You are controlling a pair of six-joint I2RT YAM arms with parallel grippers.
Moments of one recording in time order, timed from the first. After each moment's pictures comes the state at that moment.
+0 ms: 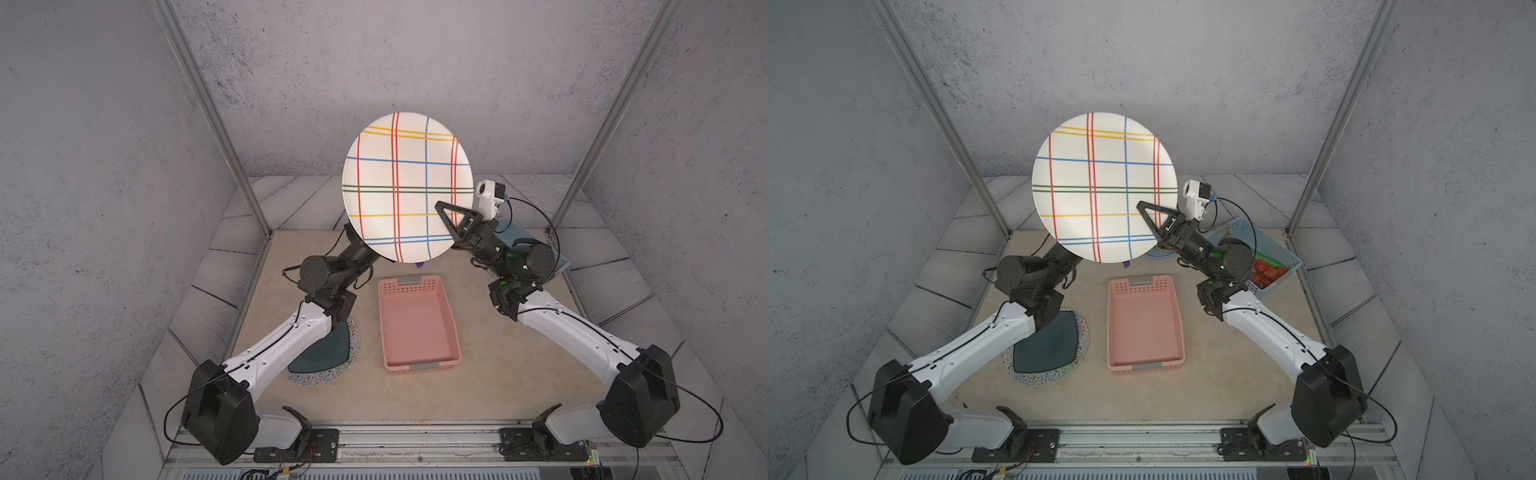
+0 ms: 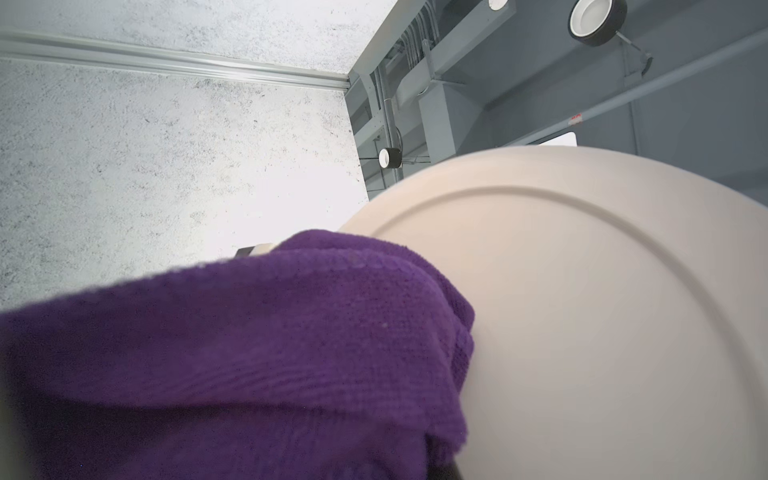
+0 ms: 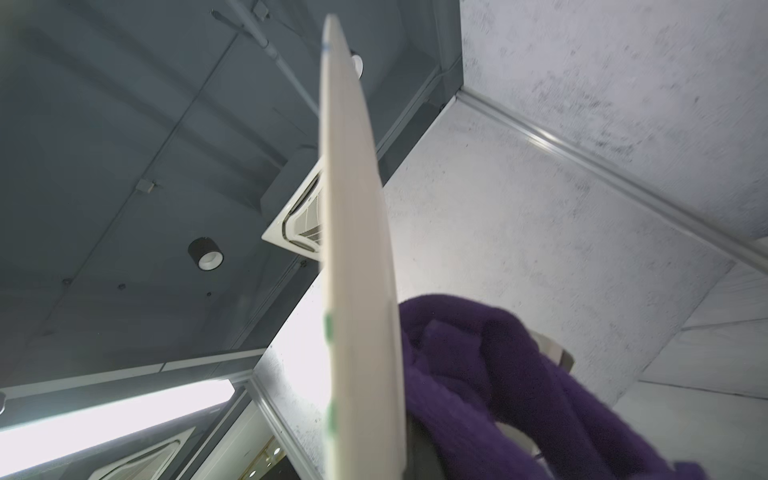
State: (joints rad) left arm -0.58 1.35 1.09 1.07 0.43 -2.00; right arm 0.54 1.42 1.17 1.04 -0.54 1.51
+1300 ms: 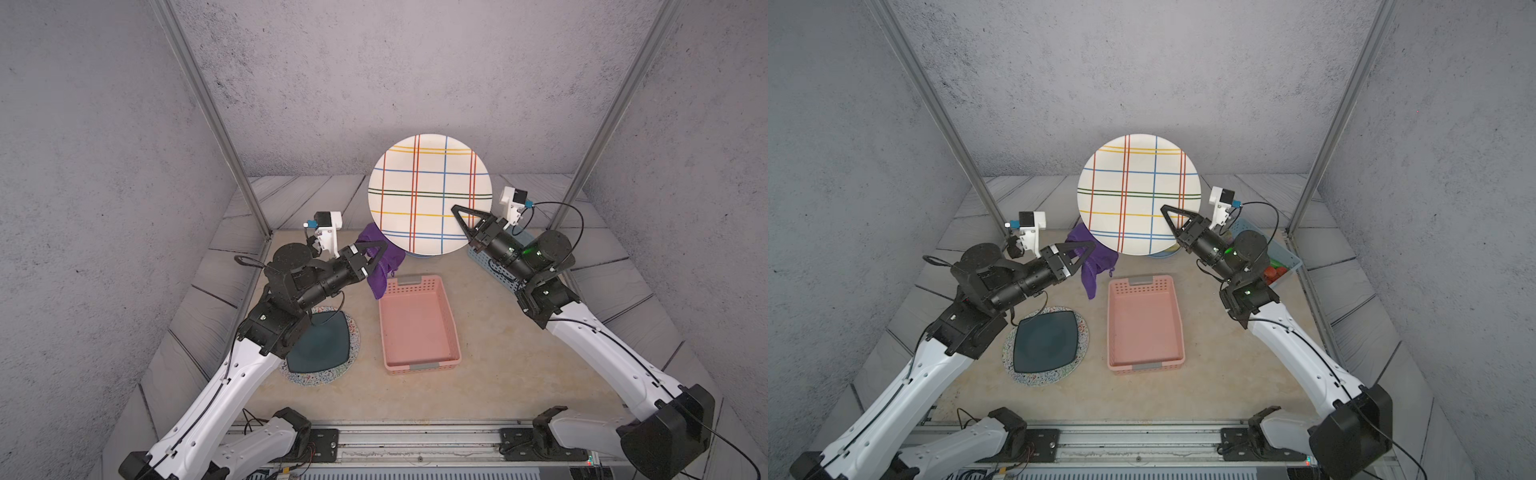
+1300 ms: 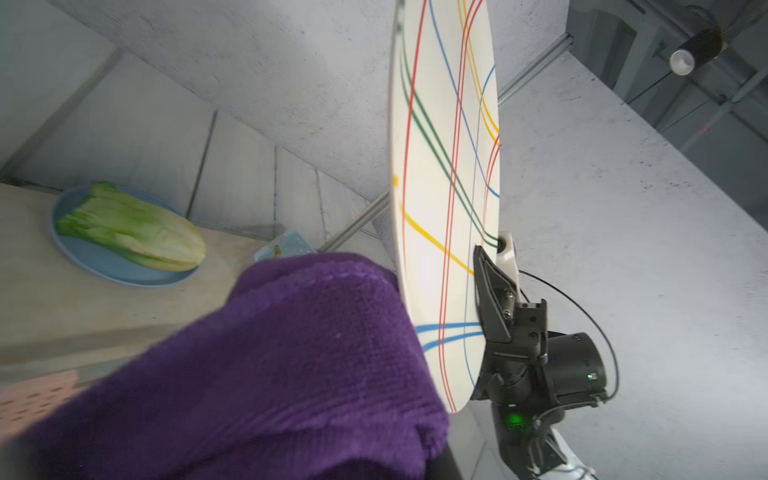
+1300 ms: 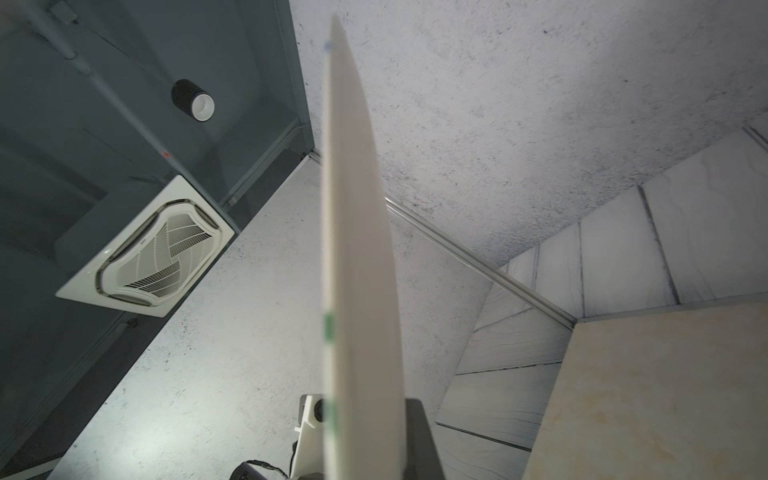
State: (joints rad) left arm -0.52 0.98 1.20 -0.25 0.31 -0.82; right arm 0.46 1.23 1.14 0.41 -0.41 1.17
